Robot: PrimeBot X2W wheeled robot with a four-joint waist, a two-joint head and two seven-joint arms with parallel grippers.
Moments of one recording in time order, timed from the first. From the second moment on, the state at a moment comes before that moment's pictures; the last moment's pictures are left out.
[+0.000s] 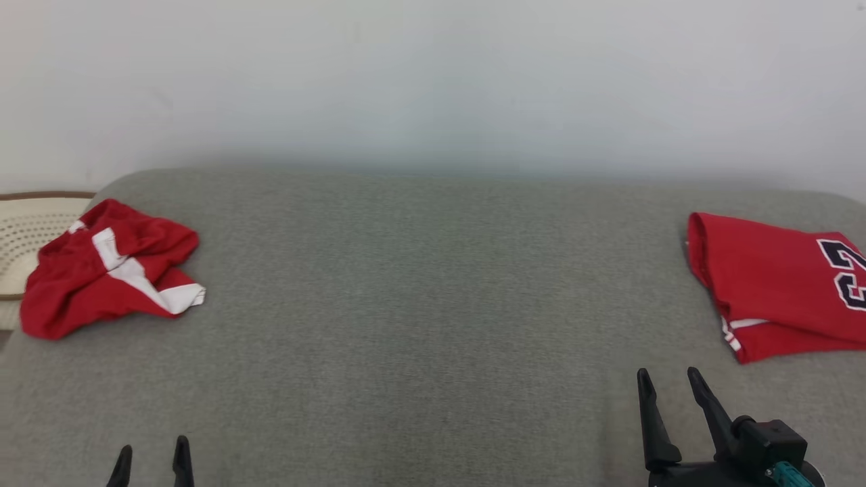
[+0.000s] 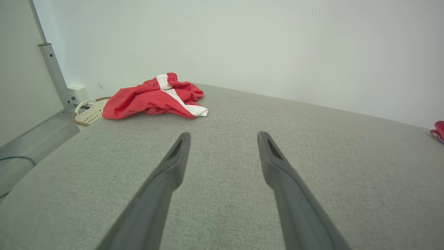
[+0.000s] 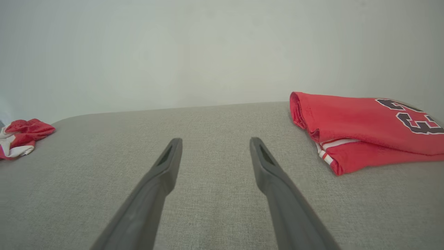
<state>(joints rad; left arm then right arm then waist) 0.12 0.21 -0.05 -0.10 -0.33 0.16 -0.19 0.00 -0.08 0.14 0.09 0.14 0.13 -0.18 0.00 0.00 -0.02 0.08</state>
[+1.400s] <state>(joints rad) 0.18 0.26 -0.01 -0.17 -0.34 0.21 -0.14 -0.06 -0.09 0.25 0.19 0.19 0.13 -0.22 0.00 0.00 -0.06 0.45</state>
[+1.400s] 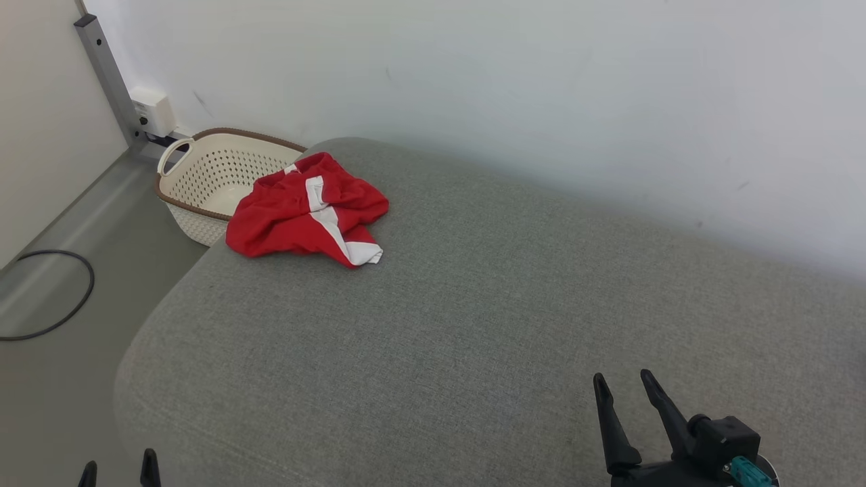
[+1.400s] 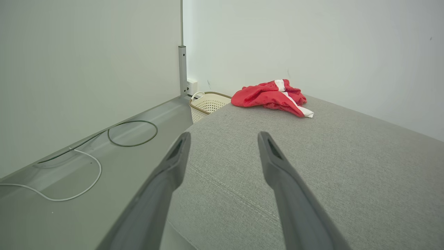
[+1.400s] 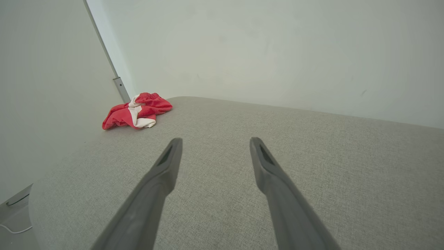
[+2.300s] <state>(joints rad) -0.27 0.37 0.03 -0.08 -0.45 0.09 -0.13 -0.18 -0.09 0.32 0.15 0.18 0.13 -0.22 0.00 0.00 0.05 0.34</state>
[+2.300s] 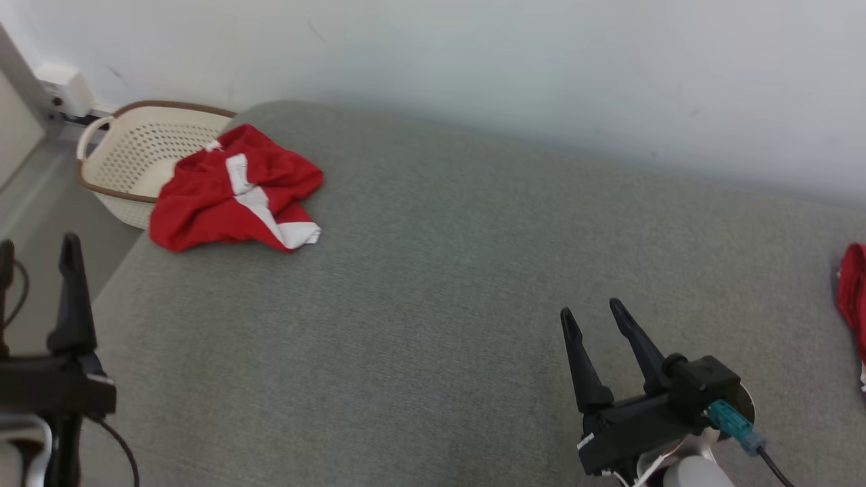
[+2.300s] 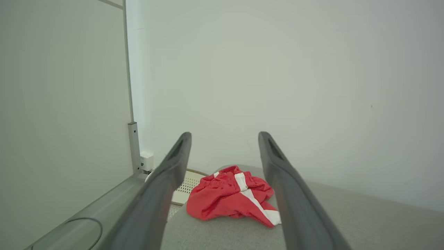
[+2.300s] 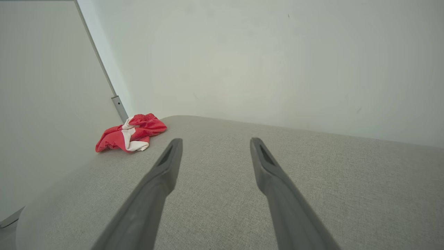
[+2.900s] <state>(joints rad) -0.79 0.52 0.05 0.41 -0.52 -0.03 -0.06 -0.30 -0.08 0.34 0.10 0.14 0.13 -0.24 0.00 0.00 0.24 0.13</state>
